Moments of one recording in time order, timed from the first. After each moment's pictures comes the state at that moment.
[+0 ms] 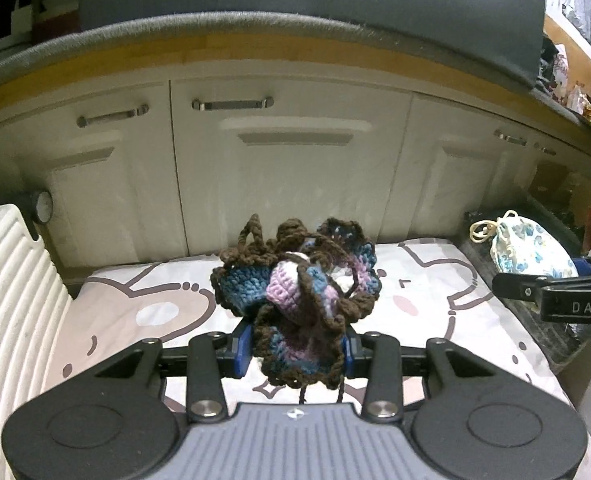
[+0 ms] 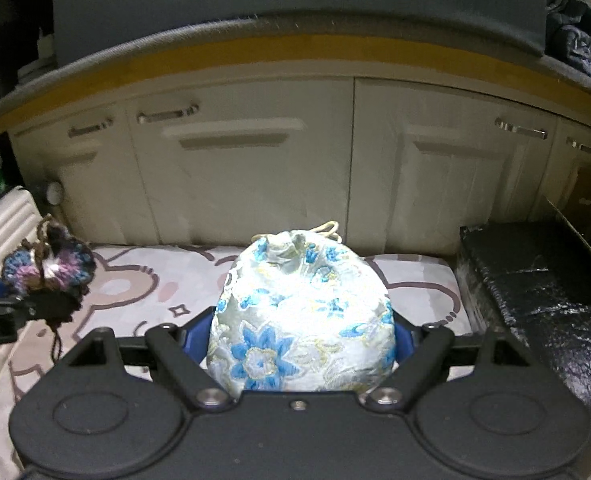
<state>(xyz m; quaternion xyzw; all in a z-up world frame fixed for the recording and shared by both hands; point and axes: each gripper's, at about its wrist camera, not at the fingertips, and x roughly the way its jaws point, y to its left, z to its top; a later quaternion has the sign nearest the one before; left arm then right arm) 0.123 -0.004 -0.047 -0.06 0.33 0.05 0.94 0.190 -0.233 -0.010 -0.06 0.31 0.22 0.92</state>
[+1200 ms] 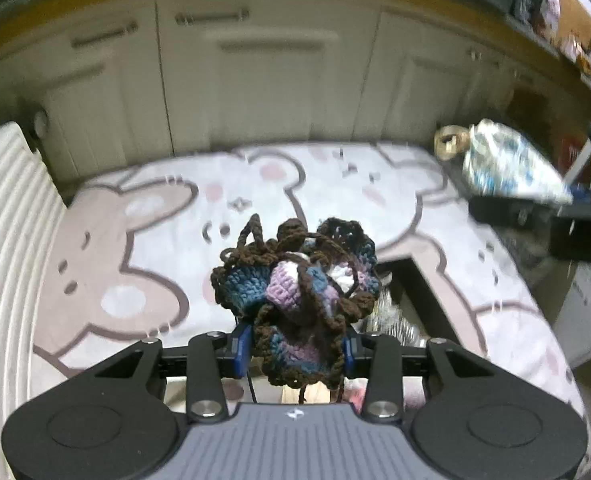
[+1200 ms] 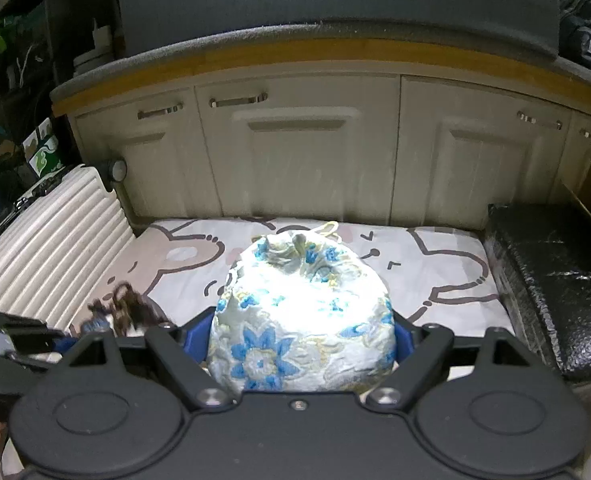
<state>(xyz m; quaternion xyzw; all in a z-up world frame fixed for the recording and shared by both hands) 0.066 -0.032 -0.067 -0.07 0.45 0.02 0.89 0.108 -0.229 0.011 -0.06 0.34 0.26 0.90</state>
